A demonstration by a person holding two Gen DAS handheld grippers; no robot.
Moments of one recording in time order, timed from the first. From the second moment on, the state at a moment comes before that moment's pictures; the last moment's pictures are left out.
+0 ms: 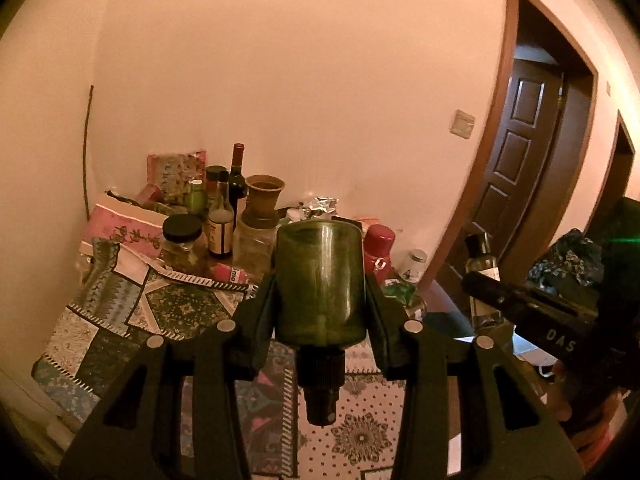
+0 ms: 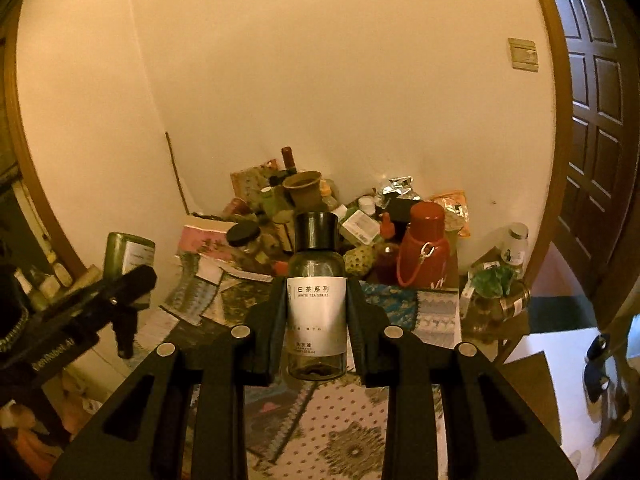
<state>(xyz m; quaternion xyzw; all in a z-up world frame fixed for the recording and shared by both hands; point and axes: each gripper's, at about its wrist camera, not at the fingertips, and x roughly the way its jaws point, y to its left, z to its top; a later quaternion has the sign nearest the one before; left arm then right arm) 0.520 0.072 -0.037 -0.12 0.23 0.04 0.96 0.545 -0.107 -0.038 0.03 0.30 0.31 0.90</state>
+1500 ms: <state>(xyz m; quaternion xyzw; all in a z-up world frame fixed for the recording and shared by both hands) 0.289 0.103 -0.217 -0.12 0.45 -0.06 0.89 0.295 -0.084 -0.205 0.08 0.51 0.19 0.83</state>
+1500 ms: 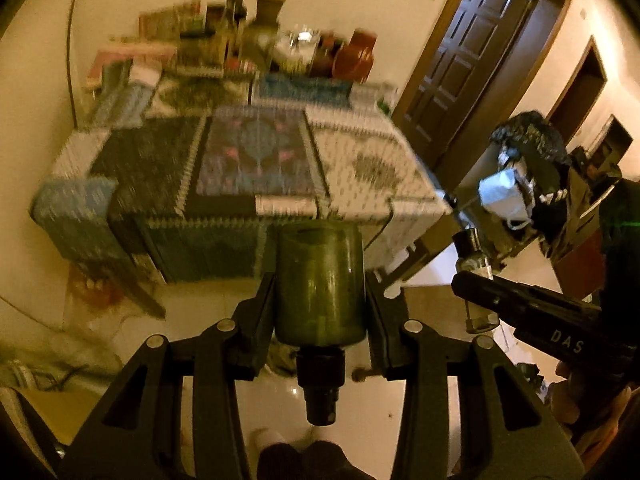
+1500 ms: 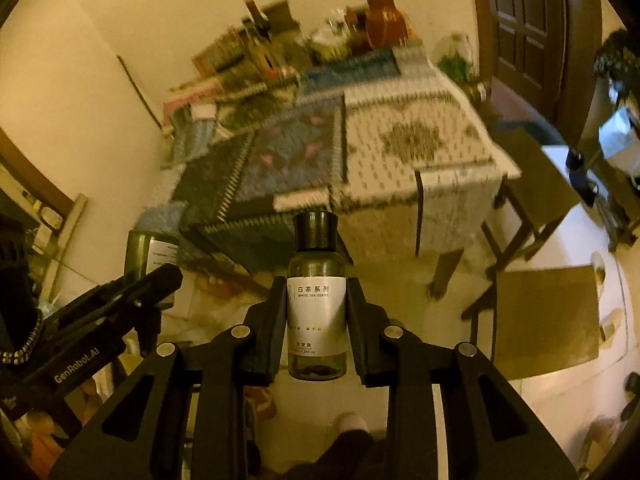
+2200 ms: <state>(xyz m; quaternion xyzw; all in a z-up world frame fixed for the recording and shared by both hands) 0.337 0.078 -0.458 -0.17 0.56 0.02 0.81 0.346 -0.095 -0.411 0.05 0.61 0.21 0.76</state>
